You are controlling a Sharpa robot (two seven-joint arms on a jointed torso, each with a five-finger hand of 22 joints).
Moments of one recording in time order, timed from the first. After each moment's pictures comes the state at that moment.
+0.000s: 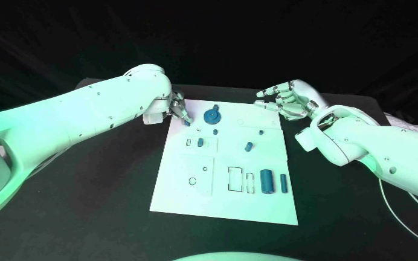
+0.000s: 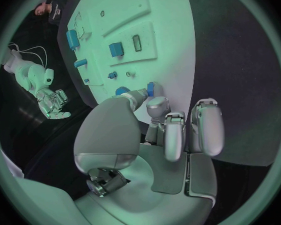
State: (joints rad) left arm 1.36 -0.51 -0.02 1.10 -1.10 0.32 -0.60; left_hand 1.25 -0.11 0.54 0.17 0.15 0.96 0.06 0.48 0.69 1.32 -0.02 1.09 1.01 1.47 -0.08 1.57 1.31 0.05 1.46 0.03 1.39 1.31; right arm 1.10 -0.91 0.10 1.55 -0.88 -0.44 0.14; right_hand 1.25 -0.04 -0.05 0.17 0.24 0.97 0.15 0.07 0.09 1.39 0.06 1.20 1.31 1.47 -0.02 1.47 1.31 0.07 1.41 0.09 1.39 1.19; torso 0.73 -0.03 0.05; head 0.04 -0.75
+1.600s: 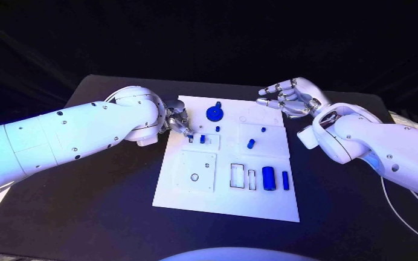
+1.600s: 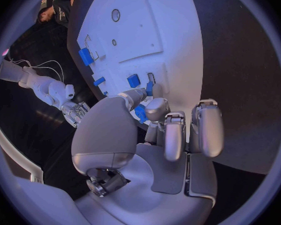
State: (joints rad) left arm 1.29 -0.74 -0.05 1.46 -1.16 0.13 -0.52; left_hand 1.20 -0.16 0.58 0.14 0.21 0.97 0.05 0.50 0.71 1.35 -0.03 1.11 1.04 1.47 -0.08 1.57 1.31 0.05 1.46 0.03 1.41 1.31; right arm 1.10 -0.91 0.10 1.55 -0.87 -0.43 0.14; right_hand 1.25 -0.04 -0.05 0.17 0.24 0.97 0.15 0.07 0.09 1.39 0.06 1.20 1.31 1.47 -0.02 1.47 1.31 0.07 1.41 0.09 1.39 1.19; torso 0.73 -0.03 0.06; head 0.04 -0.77
